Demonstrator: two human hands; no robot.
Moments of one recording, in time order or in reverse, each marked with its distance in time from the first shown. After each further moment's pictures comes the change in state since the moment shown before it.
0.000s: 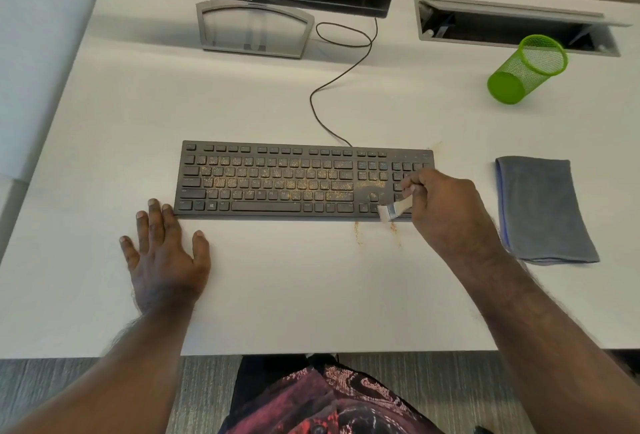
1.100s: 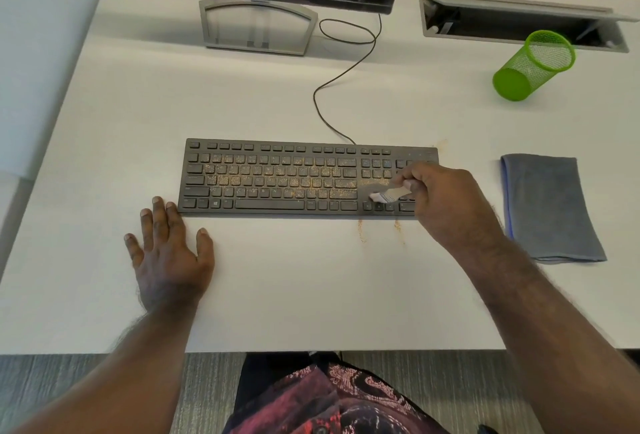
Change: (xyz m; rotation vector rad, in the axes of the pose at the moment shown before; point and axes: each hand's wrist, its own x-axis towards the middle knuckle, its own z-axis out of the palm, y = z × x) left_hand -0.001 0.003 -0.001 -0.017 0.020 0.010; right_hand 0.007 0.002 0.001 0.048 -0.045 -0.077
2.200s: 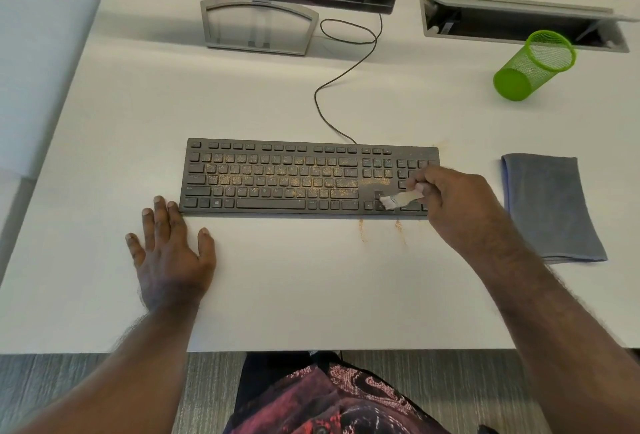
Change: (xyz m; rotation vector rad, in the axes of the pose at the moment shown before) left_hand 0.000 -0.001 0.000 0.004 0.006 0.006; right_hand -0.005 0.015 -0.005 -0.004 0.008 0.002
